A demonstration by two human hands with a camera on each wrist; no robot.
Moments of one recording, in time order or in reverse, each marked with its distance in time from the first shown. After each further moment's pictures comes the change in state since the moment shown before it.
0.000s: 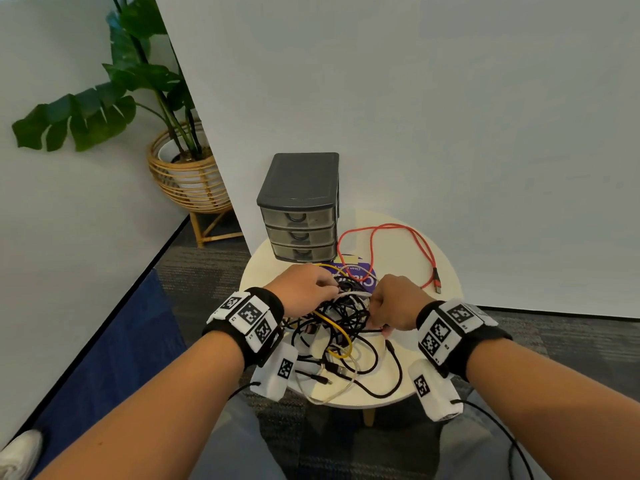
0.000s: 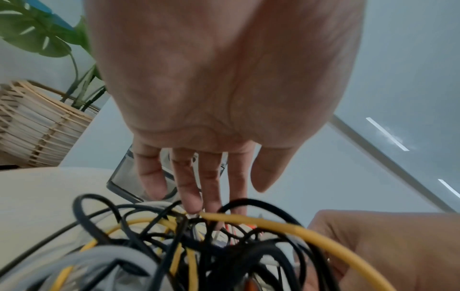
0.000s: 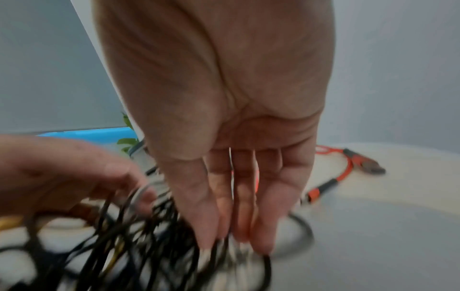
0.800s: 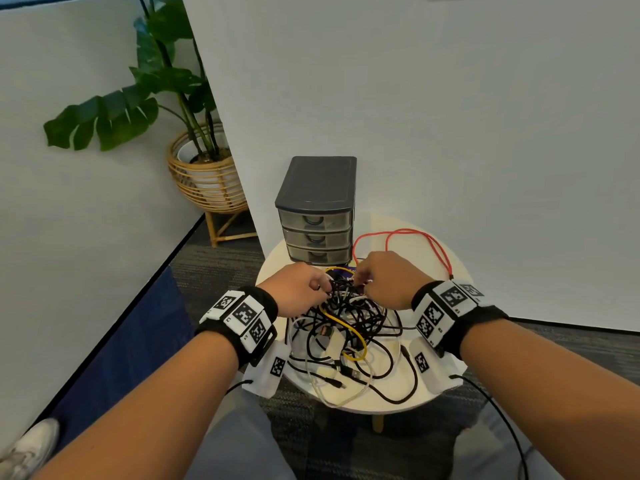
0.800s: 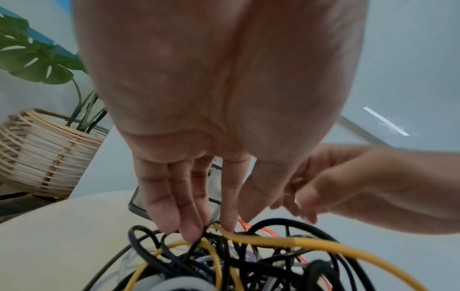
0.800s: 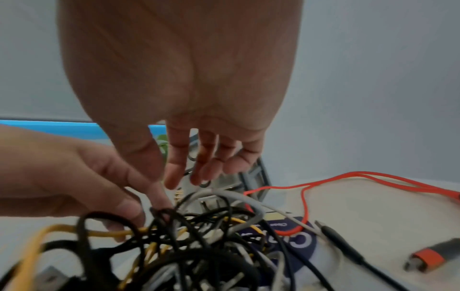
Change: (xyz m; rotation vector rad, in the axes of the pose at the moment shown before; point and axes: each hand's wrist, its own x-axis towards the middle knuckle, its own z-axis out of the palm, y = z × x) left_hand -0.016 -0.022 -0.020 0.078 0.017 -0.066; right_hand 0.025 -0.030 -0.018 -0.126 0.199 -0.307
